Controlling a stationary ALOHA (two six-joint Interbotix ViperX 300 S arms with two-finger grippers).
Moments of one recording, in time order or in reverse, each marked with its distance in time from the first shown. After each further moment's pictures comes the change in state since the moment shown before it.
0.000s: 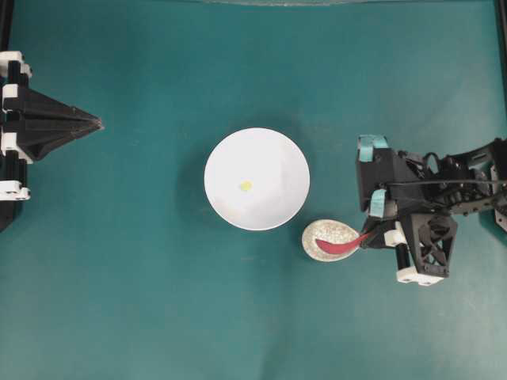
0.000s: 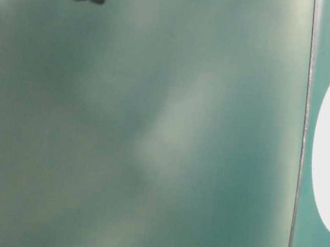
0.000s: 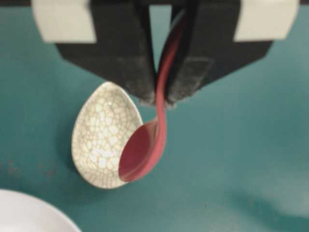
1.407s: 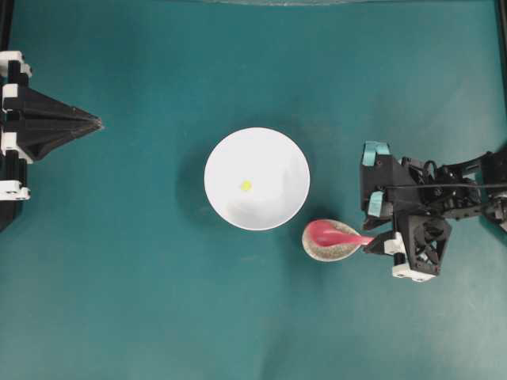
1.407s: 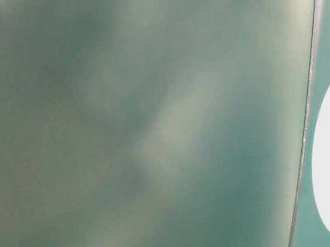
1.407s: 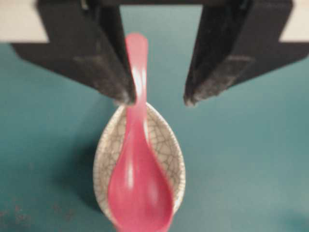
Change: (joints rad) left arm 0.000 -0.002 0.000 0.000 0.000 0.000; right arm 0.003 0.055 0.129 -0.005 -0.156 0.021
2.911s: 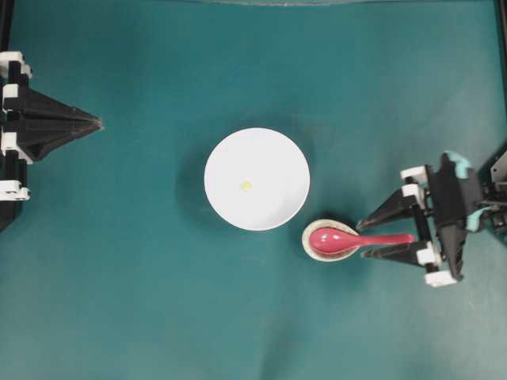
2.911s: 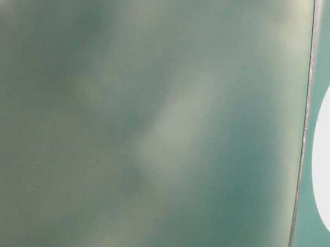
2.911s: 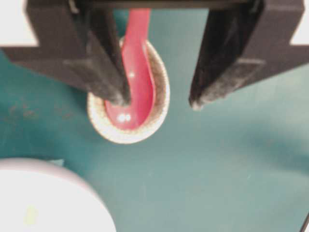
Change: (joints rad) left arm 0.000 0.002 0.000 0.000 0.002 -0.018; right arm 0.164 -0.006 0.379 -0.048 -1.002 -0.002
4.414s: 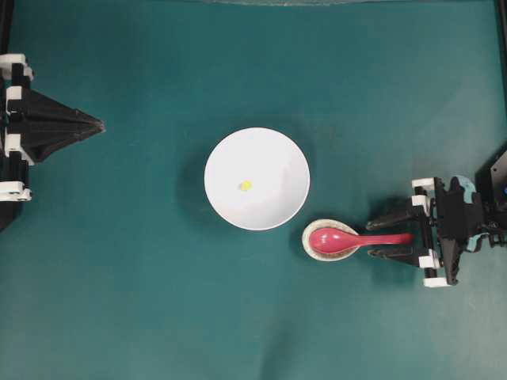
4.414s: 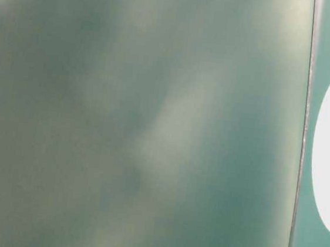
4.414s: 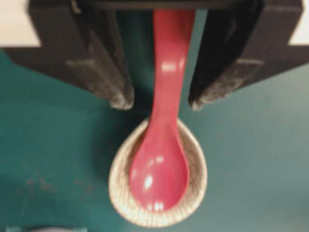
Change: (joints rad) left arm 0.000 0.003 0.002 0.002 0.034 0.002; right arm 0.202 0.457 0.081 0.236 -0.492 0.000
